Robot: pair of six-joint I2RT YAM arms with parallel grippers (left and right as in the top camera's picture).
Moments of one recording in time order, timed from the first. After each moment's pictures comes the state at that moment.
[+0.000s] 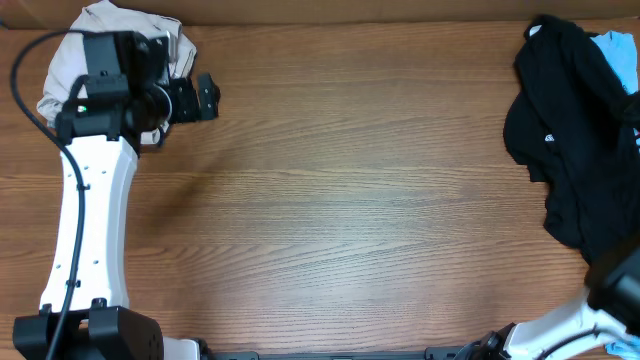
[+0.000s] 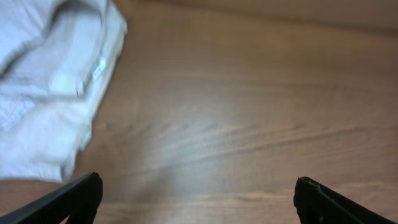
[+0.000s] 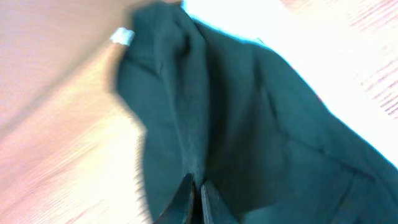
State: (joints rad) left arm 0.09 1.60 1.56 -0.82 0.26 -0.08; right arm -0.66 1.89 1.69 -0.70 -0.36 0.11
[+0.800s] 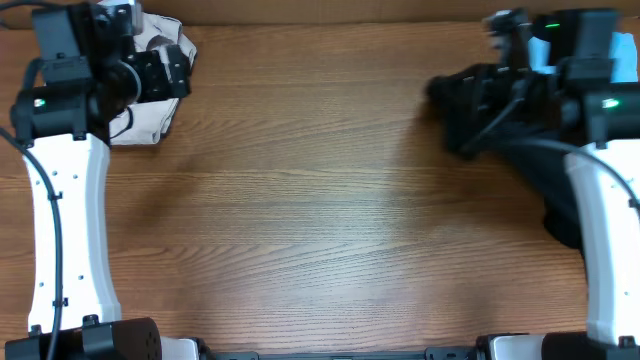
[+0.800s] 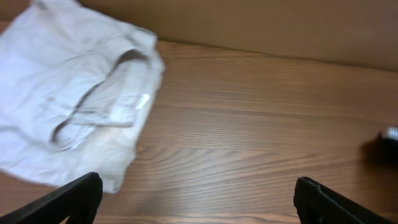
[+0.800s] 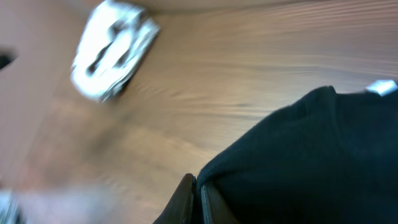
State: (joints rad) left arm 0.17 1.60 1.73 -0.90 0.23 -0.05; right arm 0.08 1.54 1.74 -1.06 -0.56 0.09
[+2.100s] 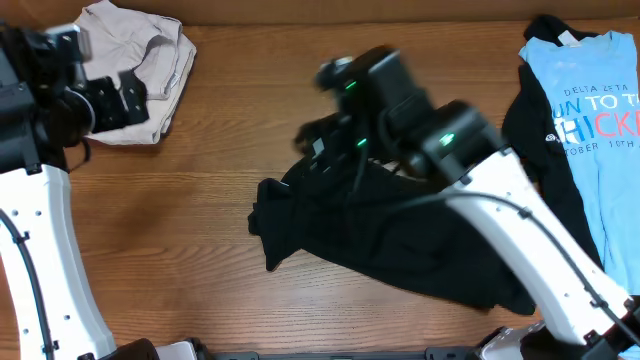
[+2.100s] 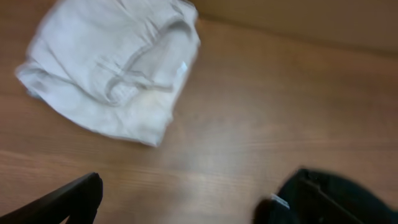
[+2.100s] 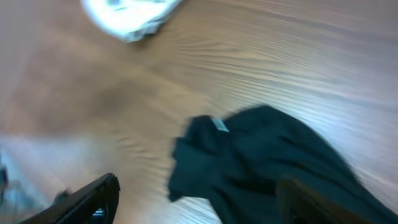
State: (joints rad) left arm 0.30 1.50 1.73 -1.10 0.26 0.03; right arm 0.60 1.63 1.81 -1.07 -0.22 0.30
